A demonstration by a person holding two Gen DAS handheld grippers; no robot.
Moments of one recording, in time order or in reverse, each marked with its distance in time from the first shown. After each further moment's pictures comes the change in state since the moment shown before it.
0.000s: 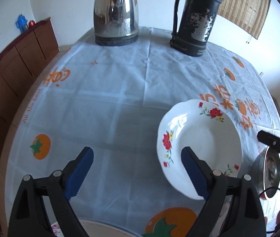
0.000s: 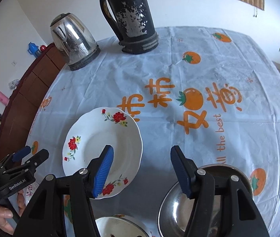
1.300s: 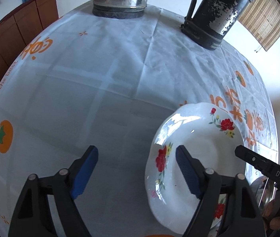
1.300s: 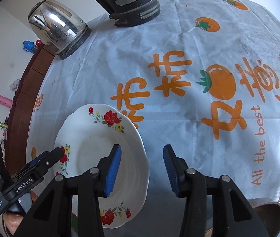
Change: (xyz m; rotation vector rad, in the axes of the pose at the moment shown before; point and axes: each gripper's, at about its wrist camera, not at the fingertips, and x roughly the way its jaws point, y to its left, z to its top) left arm 0.066 -0.005 0.015 -0.136 0.122 -0.065; right arm 0.081 -0.006 0.024 0.071 0.170 0.081
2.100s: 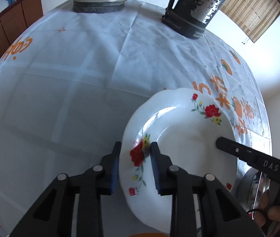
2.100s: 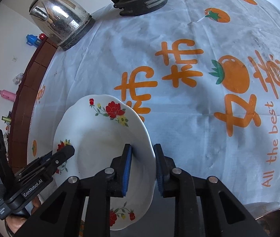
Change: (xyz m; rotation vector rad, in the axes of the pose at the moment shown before) left arm 0.004 -0.017 -0.011 0.046 0.024 -0.094; right arm 0.015 0.000 -0.001 -0.011 0.048 0.042
